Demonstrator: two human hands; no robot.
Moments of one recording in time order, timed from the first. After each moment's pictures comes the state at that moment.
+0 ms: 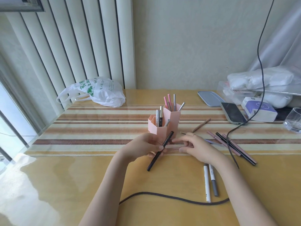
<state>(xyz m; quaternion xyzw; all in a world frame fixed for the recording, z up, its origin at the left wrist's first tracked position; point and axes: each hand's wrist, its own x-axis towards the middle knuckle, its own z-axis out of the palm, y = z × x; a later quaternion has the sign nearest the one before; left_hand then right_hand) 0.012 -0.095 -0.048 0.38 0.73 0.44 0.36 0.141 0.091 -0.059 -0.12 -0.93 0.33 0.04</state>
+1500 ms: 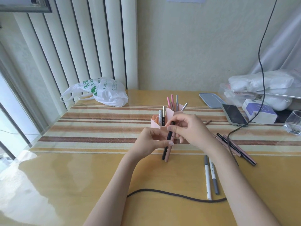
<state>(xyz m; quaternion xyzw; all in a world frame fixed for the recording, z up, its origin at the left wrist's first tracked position) 0.026 -0.089 -0.050 0.43 0.63 0.60 0.23 0.126 0.042 0.006 -0.08 -0.87 0.46 0.18</state>
